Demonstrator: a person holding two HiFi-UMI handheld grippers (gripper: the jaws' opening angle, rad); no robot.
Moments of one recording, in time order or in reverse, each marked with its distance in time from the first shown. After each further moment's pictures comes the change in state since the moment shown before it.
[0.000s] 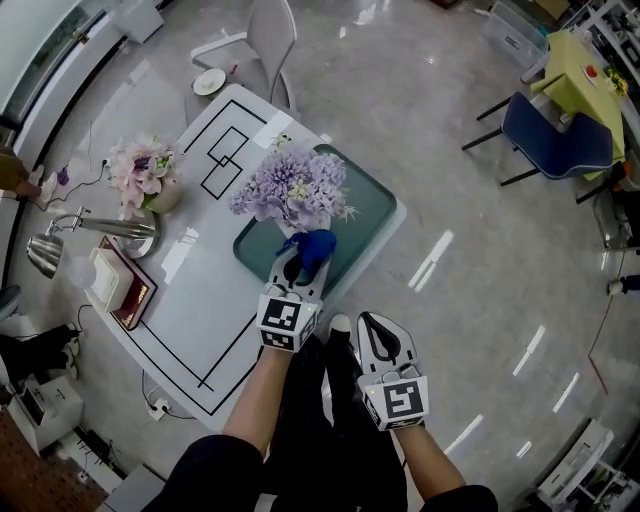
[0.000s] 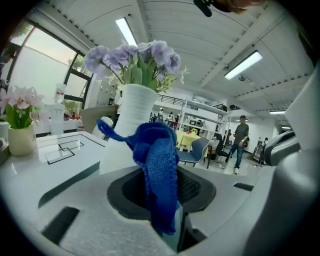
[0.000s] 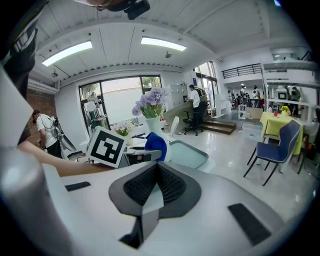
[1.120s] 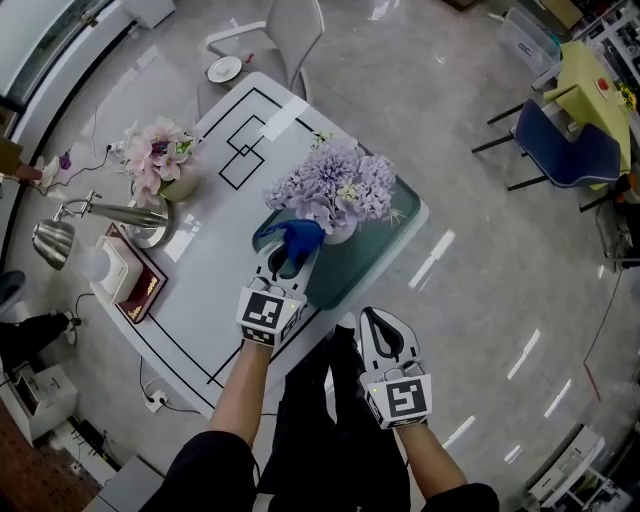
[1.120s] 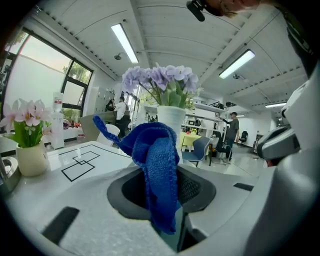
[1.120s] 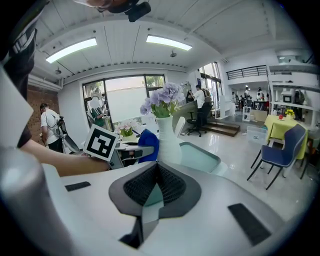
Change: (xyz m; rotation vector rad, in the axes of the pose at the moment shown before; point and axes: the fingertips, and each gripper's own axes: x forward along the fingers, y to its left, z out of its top) left arm -0.040 0.063 0.015 0.081 -0.030 -0.006; right arm 0.029 0.037 0.010 -0.040 0.005 0.027
